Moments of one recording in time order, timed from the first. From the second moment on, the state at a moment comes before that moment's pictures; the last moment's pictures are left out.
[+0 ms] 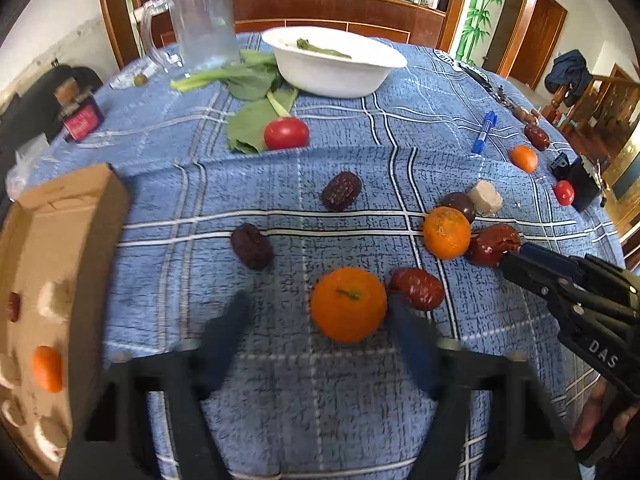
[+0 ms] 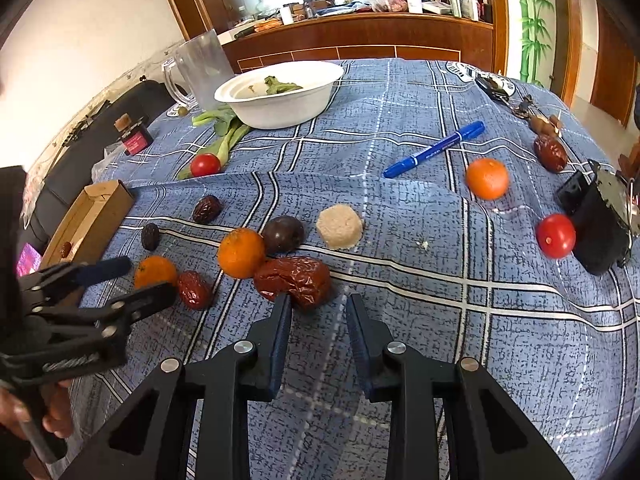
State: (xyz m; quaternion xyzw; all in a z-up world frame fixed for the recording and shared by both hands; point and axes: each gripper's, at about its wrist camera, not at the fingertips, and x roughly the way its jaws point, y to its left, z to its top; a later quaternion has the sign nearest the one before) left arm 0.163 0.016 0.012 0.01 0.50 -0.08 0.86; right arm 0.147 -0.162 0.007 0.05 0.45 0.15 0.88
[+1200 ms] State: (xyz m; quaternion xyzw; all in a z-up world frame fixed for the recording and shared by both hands) left arm 0.078 0.046 0.016 -0.03 0.49 -0.13 0.86; right arm 0.069 -0.156 0.030 0.00 0.44 0.10 0.89
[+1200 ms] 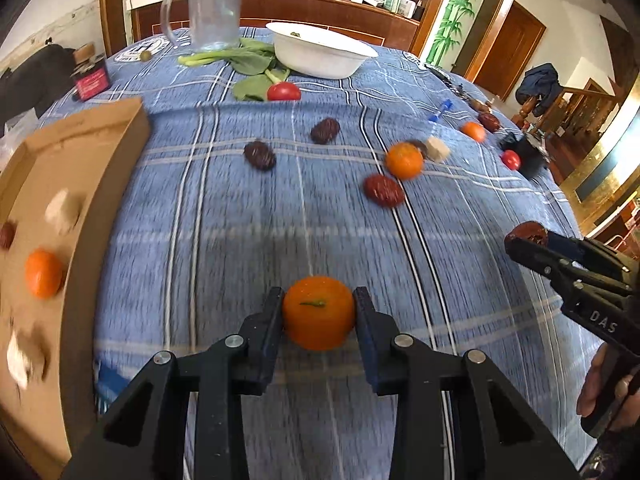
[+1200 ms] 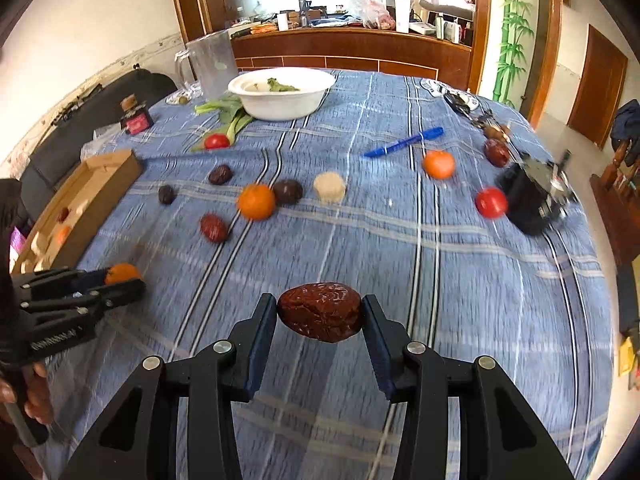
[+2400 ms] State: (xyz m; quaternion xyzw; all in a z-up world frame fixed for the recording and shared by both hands) left arm -0.005 0.185 0.081 -0.08 0.43 -0.05 0.90; right arm 0.030 -0.011 0.050 -0.01 0.45 0.15 0.88
